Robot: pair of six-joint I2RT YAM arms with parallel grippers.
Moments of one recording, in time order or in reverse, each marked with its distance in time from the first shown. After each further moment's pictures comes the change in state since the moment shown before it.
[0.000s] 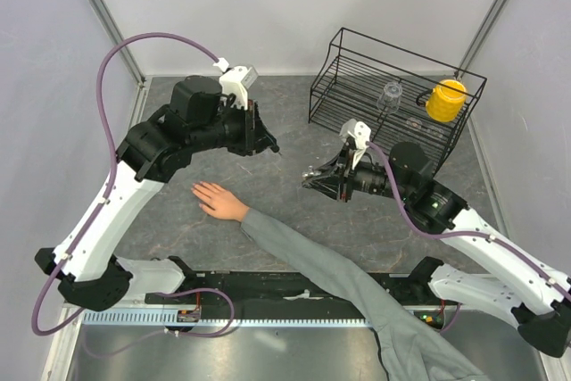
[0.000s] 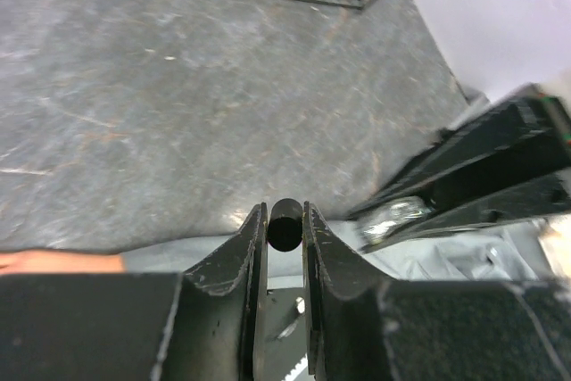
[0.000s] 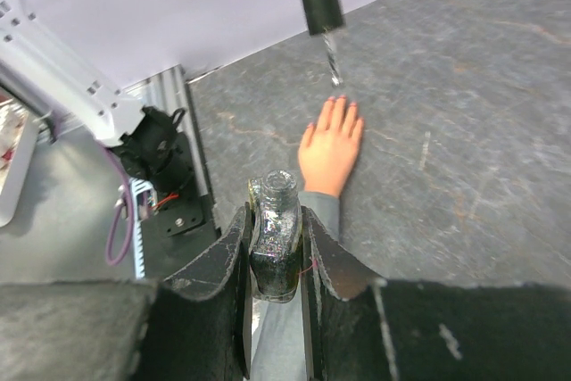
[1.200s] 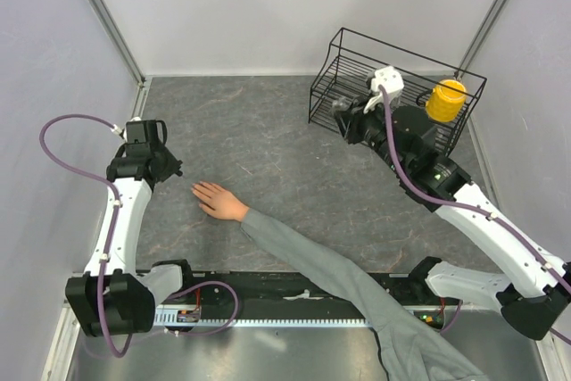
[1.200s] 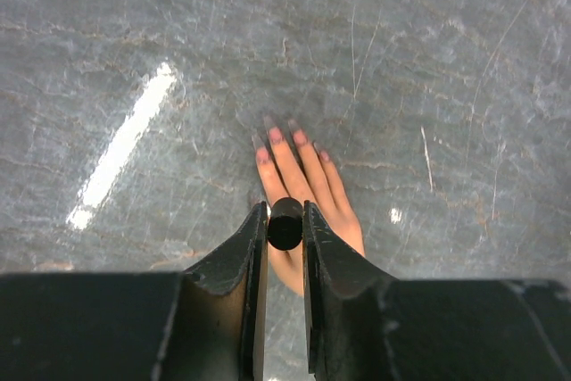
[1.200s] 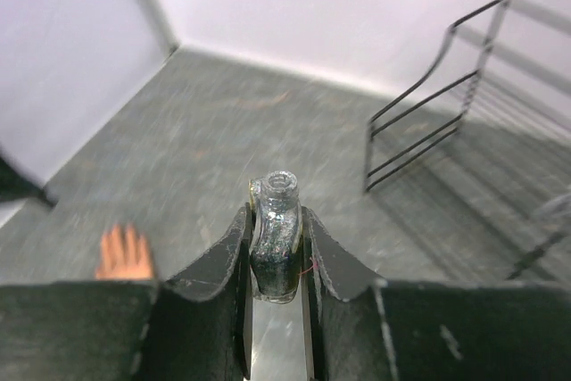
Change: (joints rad) left arm 0.787 -0.169 -0.718 0.184 -0.318 -0.161; right arm -0.062 0.142 0.278 -0.132 0.661 -0.012
